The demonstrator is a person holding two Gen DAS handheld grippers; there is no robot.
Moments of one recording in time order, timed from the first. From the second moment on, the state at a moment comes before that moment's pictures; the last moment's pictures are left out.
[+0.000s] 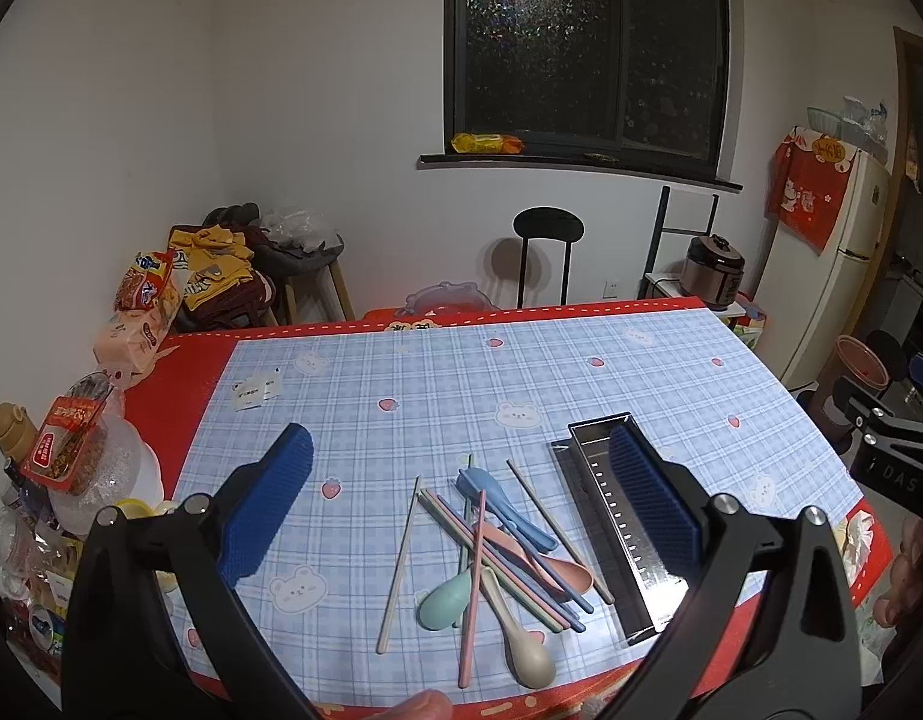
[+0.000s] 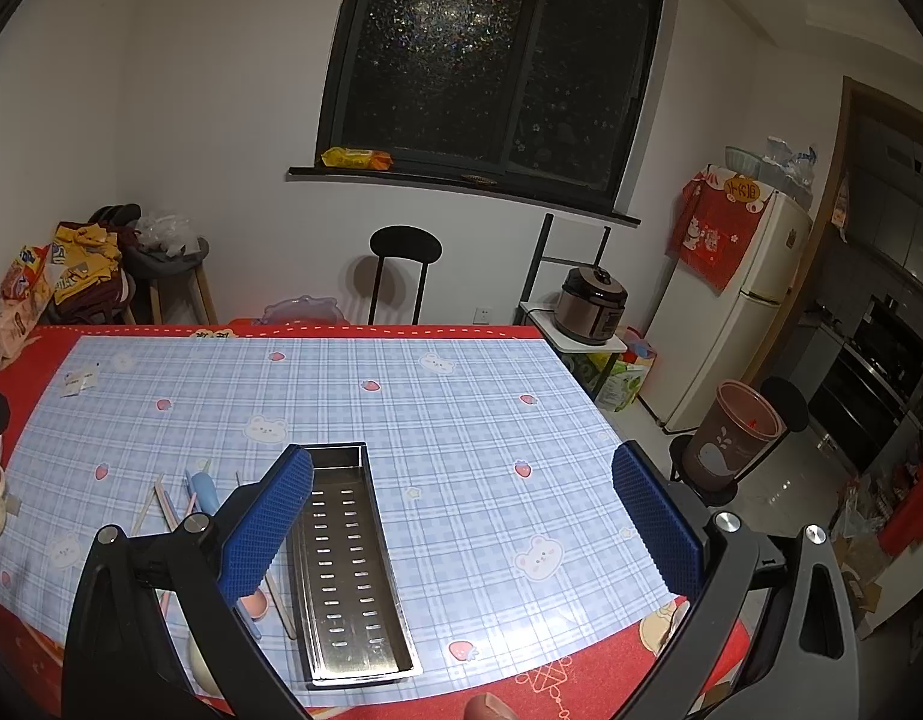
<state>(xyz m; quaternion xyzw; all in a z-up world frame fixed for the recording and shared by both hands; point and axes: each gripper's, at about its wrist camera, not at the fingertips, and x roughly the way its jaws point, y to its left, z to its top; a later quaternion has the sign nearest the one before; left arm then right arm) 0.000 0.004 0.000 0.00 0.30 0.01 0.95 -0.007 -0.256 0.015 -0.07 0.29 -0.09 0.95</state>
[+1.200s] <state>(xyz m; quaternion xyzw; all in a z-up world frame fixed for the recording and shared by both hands) 0.005 0.009 -0.005 0.00 0.30 0.01 0.95 0.005 -0.256 0.011 -0.06 0.30 -0.08 0.95</state>
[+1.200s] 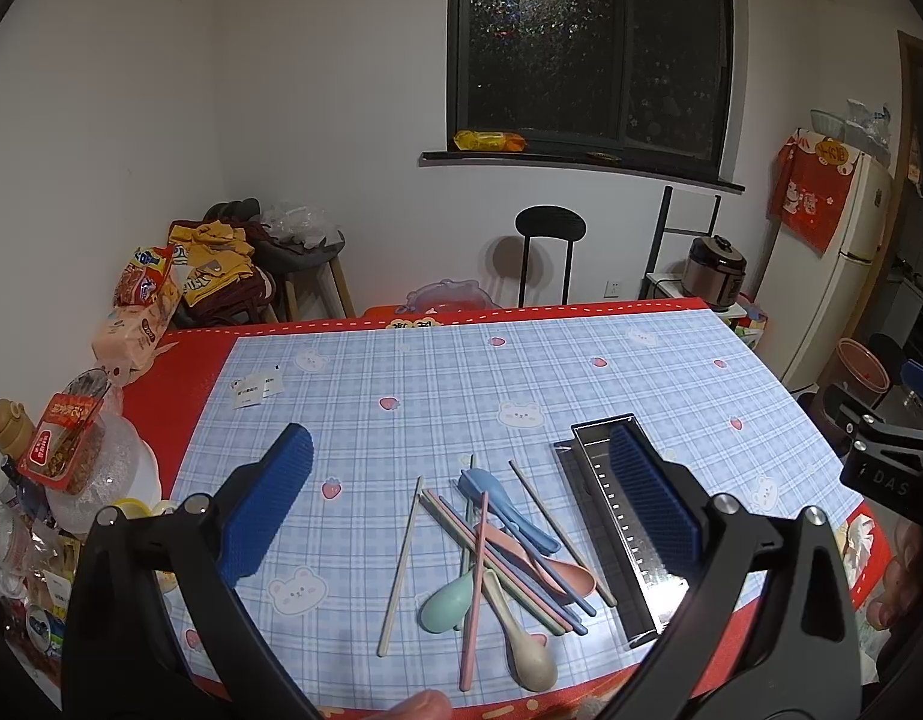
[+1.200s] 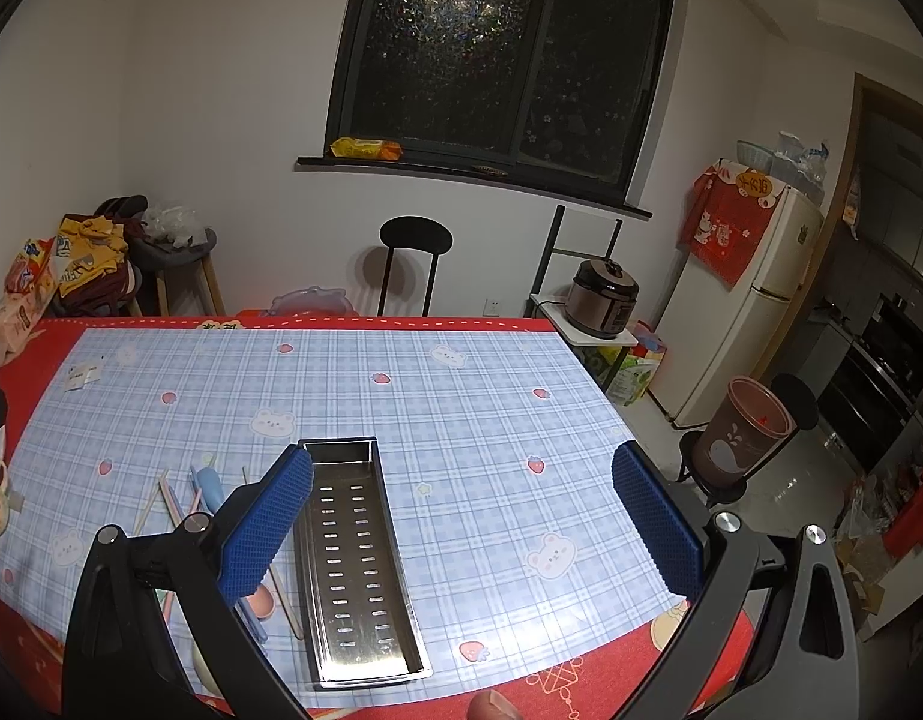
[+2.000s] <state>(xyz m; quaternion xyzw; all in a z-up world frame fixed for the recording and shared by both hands) 0.006 0.011 -0.008 -0.02 0.31 0.00 0.95 0.007 -0.253 0.008 -0.06 0.30 -0.08 0.95</state>
